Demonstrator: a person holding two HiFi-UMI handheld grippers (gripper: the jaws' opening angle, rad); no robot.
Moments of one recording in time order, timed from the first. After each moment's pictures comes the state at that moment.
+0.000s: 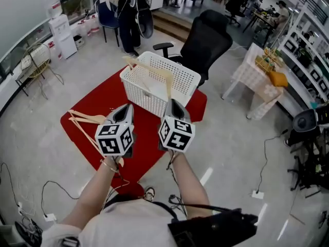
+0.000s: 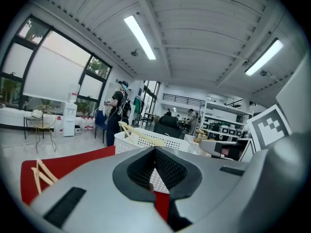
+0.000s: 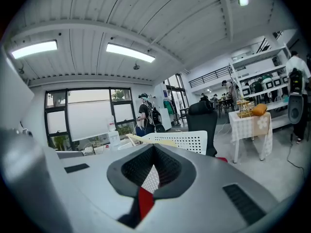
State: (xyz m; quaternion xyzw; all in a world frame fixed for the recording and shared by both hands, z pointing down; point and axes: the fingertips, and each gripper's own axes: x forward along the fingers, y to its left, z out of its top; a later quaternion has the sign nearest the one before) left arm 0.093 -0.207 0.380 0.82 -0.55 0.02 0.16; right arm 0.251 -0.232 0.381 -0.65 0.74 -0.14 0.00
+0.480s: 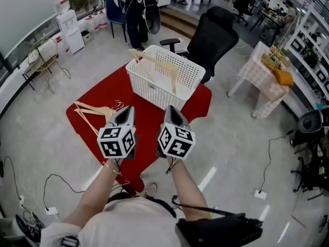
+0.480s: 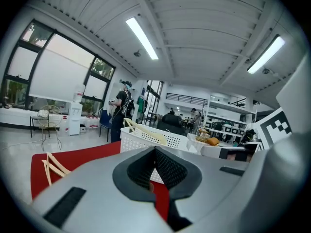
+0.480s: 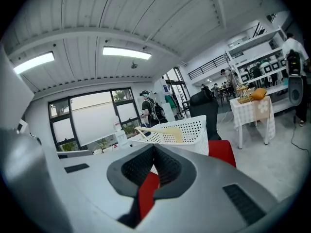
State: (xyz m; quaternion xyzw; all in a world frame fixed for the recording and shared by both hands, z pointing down) left arm 0.086 -0.161 0.399 0.81 -0.56 0.02 0.17; right arm 0.233 -0.175 0.414 -0.63 0.75 -0.19 0.02
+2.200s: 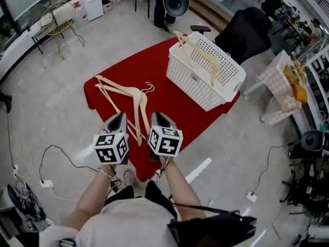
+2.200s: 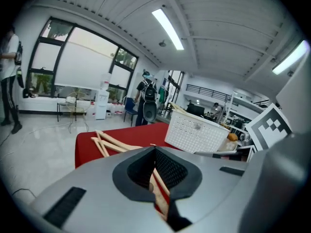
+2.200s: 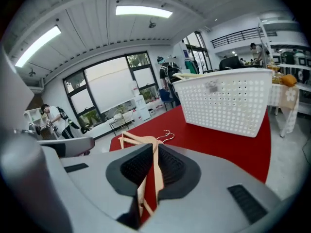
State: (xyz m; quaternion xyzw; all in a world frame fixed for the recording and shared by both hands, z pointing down) left arm -0.119 -0.119 0.502 0.73 -0.63 0.05 0.25; right arm 0.005 -0.157 0.541 -0.51 0.80 -0.27 -0.15
